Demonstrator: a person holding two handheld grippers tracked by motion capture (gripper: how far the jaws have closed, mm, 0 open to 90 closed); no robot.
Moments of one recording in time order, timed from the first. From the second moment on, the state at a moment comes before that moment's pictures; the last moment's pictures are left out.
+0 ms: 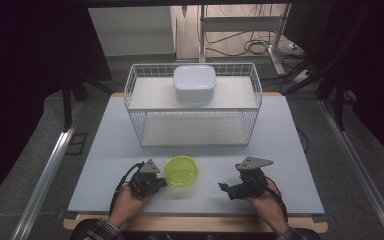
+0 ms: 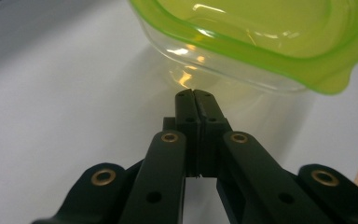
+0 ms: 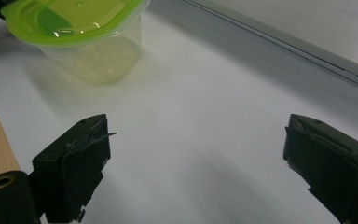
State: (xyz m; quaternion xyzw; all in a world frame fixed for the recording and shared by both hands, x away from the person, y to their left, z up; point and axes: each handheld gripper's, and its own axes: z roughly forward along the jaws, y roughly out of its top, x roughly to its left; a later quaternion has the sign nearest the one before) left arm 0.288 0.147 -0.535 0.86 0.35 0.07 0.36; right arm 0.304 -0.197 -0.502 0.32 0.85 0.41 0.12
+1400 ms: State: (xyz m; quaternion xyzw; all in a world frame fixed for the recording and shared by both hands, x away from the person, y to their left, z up) left arm 0.243 0.178 -0.514 0.82 0.35 0.16 0.43; right arm 0.304 -0.199 -0.501 0.33 0.84 0.43 0.10
